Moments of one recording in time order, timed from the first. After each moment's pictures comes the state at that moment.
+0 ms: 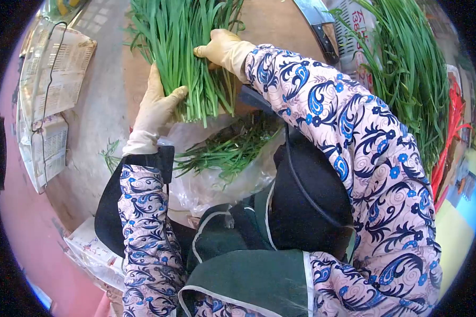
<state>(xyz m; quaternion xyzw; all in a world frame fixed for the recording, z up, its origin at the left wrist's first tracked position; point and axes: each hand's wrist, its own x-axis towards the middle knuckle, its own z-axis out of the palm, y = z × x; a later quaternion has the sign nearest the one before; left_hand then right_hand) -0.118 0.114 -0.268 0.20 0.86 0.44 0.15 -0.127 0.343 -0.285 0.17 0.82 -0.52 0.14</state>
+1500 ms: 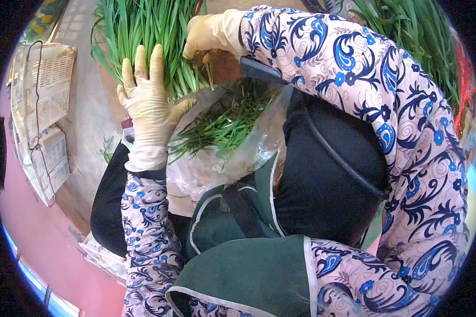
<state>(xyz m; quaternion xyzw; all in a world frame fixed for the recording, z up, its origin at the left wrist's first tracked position) -0.047 0.131 -0.233 0.34 0.94 0.04 -0.03 -0.074 0.339 -0.259 0.12 0.79 -0.54 0.28</state>
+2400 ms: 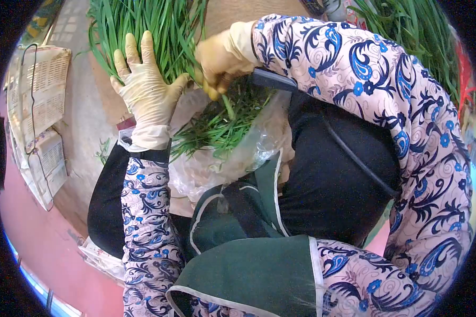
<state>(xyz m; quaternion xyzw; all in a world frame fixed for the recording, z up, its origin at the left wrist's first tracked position) -0.062 0.149 -0.249 0.30 0.95 0.03 -0.09 -0.036 0.340 -0.264 0.05 0.62 -0.61 0.49</state>
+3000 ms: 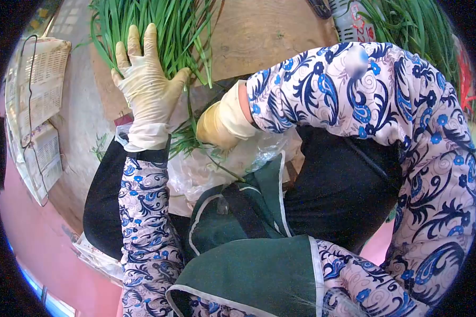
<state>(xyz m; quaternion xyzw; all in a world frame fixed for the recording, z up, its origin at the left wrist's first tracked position) -0.069 0.152 -0.243 0.30 0.95 0.06 -0.09 0.020 0.274 -0.286 -0.39 0.79 -0.30 0.36</state>
